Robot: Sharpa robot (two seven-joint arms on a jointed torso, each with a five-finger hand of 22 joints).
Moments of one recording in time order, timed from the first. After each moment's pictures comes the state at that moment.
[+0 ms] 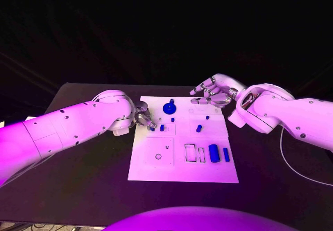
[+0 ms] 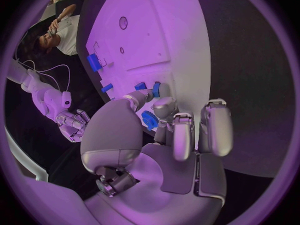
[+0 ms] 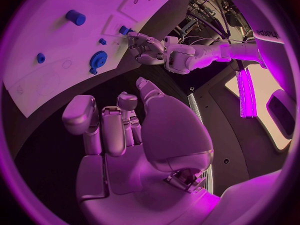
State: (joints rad) left arm 1.22 -0.57 -0.02 1.27 -1.15 0.20 -0.52; left_hand 1.07 -0.11 0.57 0.11 0.44 0.99 0.02 0.59 0.64 1.35 -0.05 1.08 0.96 1.47 -0.10 1.57 1.31 0.04 1.47 0.02 1.40 1.31; right arm 1.24 -0.92 -0.02 1.60 -1.00 -0.29 0.01; right_hand 1.30 -0.04 0.11 0.10 0.33 0.95 0.15 0.08 0.07 1.24 0.06 0.98 1.05 1.47 -0.02 1.37 1.30 0.11 1.32 0.08 1.25 0.95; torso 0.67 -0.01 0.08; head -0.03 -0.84
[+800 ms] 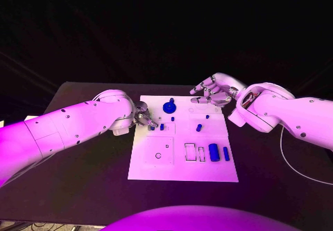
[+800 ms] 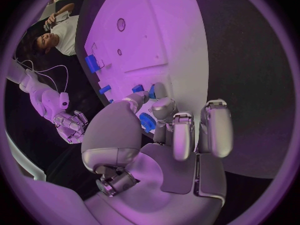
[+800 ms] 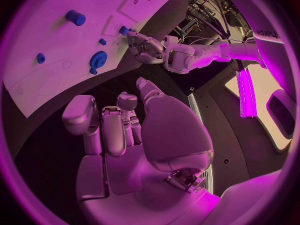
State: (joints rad) left arm 1.21 -0.56 -0.03 1.26 -1.15 0.21 -0.53; left_hand 0.99 -0.14 0.37 0.18 0.44 1.03 0.01 0.59 0.63 1.36 -0.06 1.09 0.98 1.46 -0.10 1.57 1.31 0.04 1.47 0.01 1.41 1.31; right arm 1.24 -0.92 -0.02 1.60 -1.00 -0.29 0.01; right_hand 1.30 -0.04 0.11 0.10 0.33 0.95 0.15 0.08 0.07 1.24 0.06 0.98 1.05 1.47 -0.02 1.37 1.30 0.11 1.32 0.08 1.25 0.95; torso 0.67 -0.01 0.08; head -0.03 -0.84
